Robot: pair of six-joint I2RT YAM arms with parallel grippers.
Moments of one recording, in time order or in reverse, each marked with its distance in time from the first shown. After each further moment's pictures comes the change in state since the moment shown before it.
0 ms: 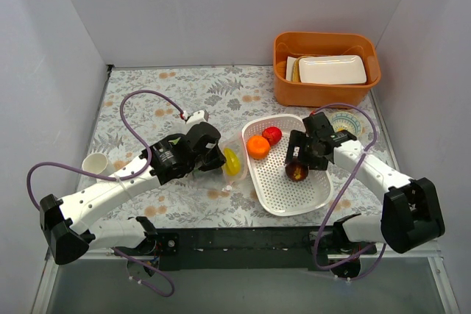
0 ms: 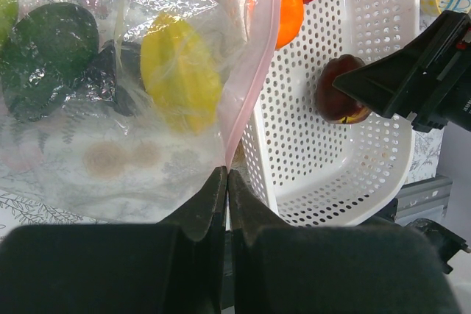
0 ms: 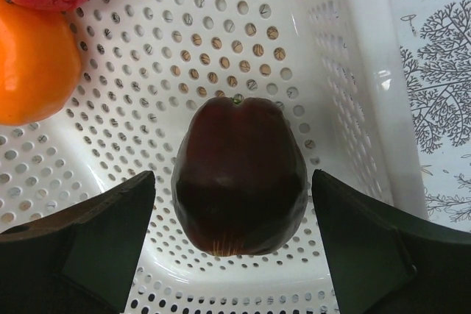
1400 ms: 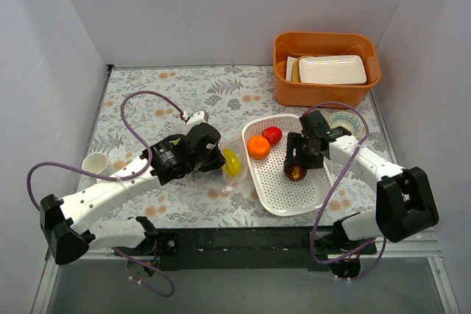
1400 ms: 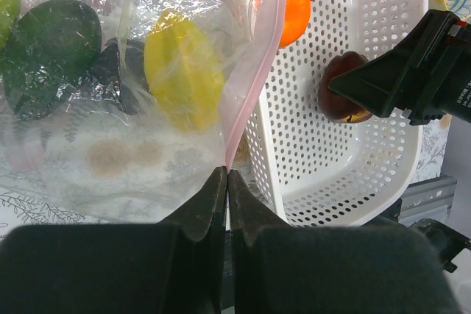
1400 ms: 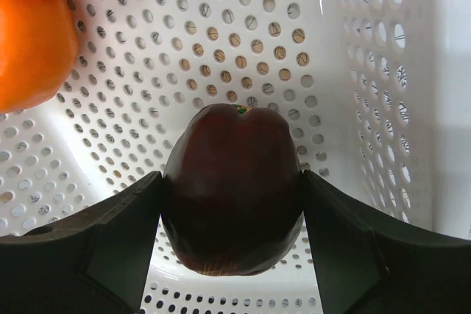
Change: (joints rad) left arm 0.003 0.000 -0.011 0.000 0.004 0.000; right arm 0.000 0.088 0.027 0.004 -0.047 -0.112
